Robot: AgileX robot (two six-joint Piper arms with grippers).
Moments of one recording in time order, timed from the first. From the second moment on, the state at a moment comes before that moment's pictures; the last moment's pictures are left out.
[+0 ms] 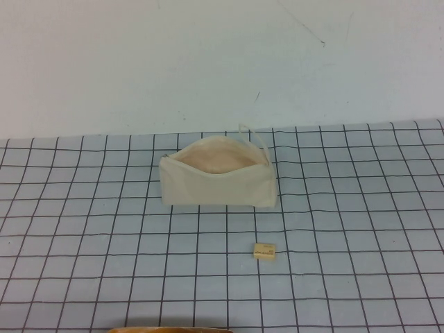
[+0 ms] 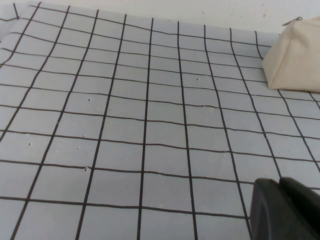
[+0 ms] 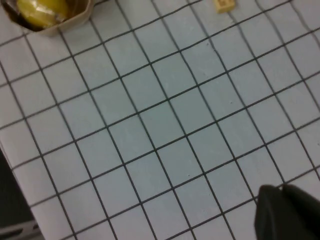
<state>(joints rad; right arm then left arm) 0.06 1.14 -1.06 0.45 1.22 -1.16 -0.03 -0.01 0.02 -0.07 0.36 -0.13</state>
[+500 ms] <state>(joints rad) 0.50 1.87 -1.66 0.18 1.28 -1.07 -0.03 -0.01 0.02 -0.07 0.36 -0.13</state>
